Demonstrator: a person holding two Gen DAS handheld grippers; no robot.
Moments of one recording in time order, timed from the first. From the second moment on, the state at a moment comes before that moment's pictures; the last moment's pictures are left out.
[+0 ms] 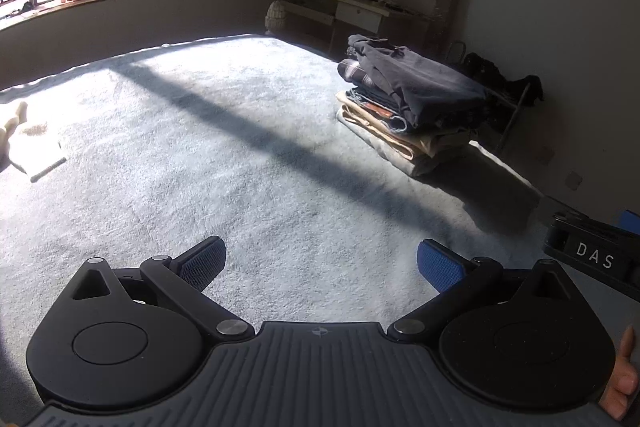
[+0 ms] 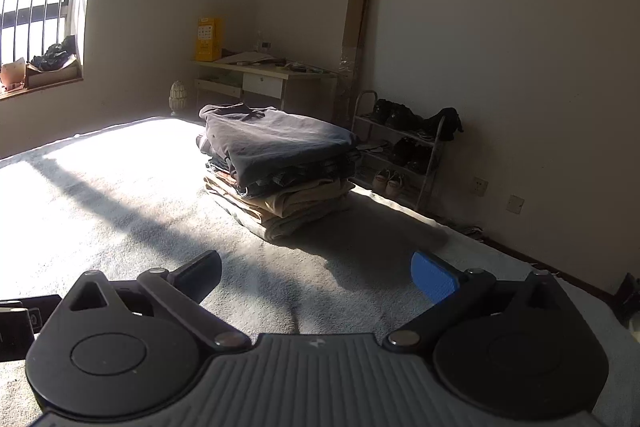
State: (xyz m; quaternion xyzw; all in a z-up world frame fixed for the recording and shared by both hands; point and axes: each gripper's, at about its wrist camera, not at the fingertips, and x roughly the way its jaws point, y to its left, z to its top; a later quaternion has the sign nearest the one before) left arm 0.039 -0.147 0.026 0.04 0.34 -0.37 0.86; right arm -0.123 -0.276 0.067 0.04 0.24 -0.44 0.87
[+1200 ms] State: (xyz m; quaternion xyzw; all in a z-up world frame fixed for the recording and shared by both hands) left arm 0.007 -0.207 0.013 0.07 0.36 -0.39 0.85; right arm -0.145 -0.320 0.059 0.04 0.24 -0.50 0.83
